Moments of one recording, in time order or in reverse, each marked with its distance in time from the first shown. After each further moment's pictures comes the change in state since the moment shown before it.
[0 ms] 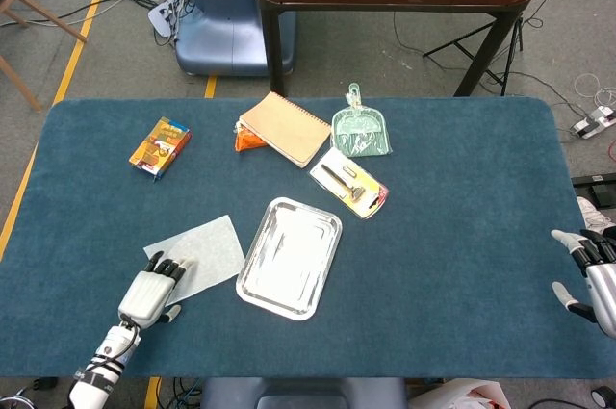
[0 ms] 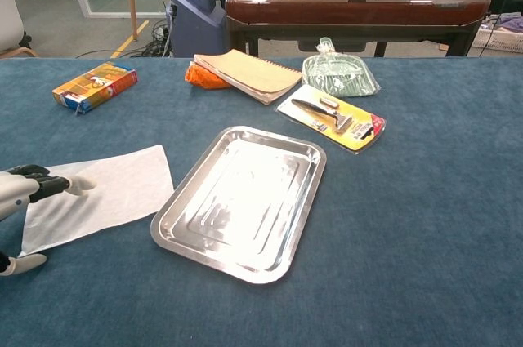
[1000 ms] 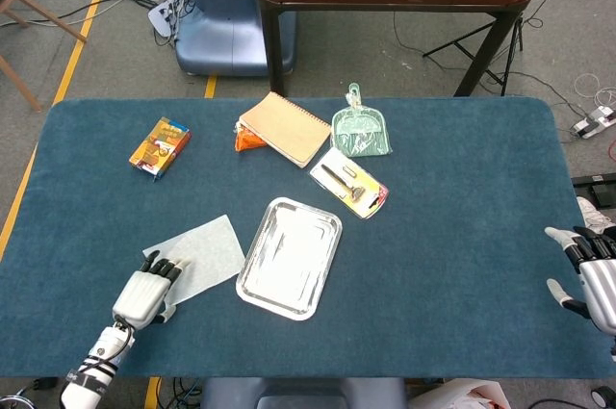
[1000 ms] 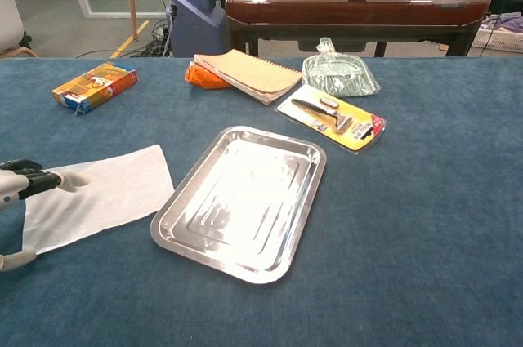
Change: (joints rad) left arm 0.013 0.038 0.000 -0.012 0.041 0.004 -0.017; right arm 0.017 -0.001 0.004 -0.011 0.002 -0.018 -0.017
